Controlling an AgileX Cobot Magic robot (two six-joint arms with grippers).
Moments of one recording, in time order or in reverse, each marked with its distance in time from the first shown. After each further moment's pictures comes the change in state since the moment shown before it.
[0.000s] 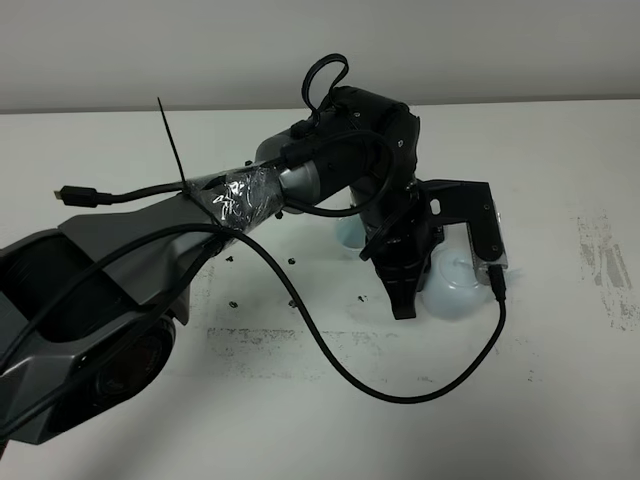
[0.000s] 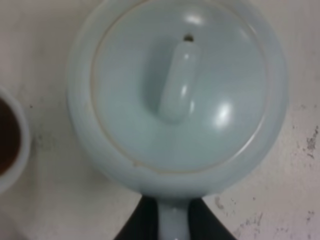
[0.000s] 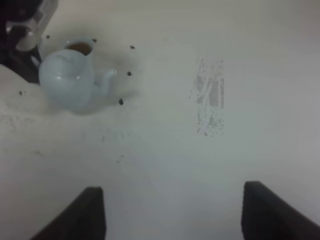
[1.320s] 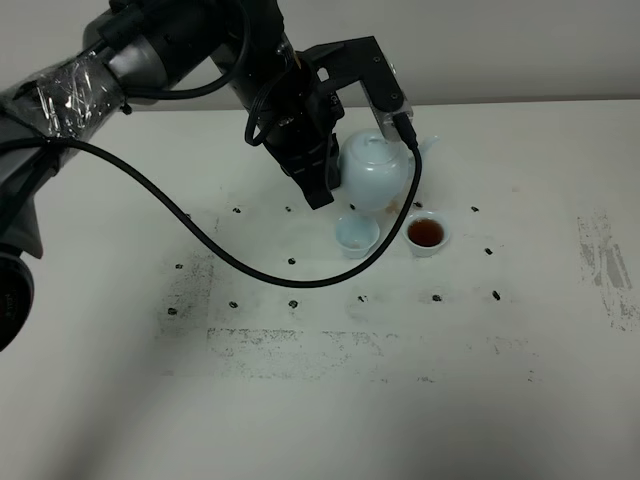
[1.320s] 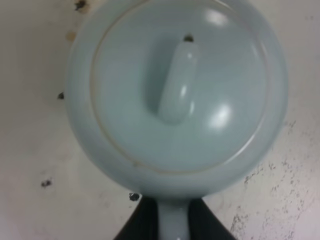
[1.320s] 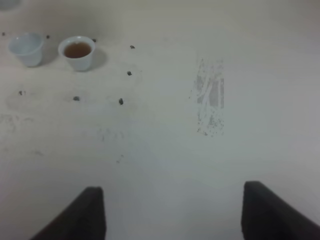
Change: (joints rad) left arm 0.215 -0.233 0.011 -0.039 0.131 -0.062; right arm 0.000 0.000 0.000 0.000 0.000 0.000
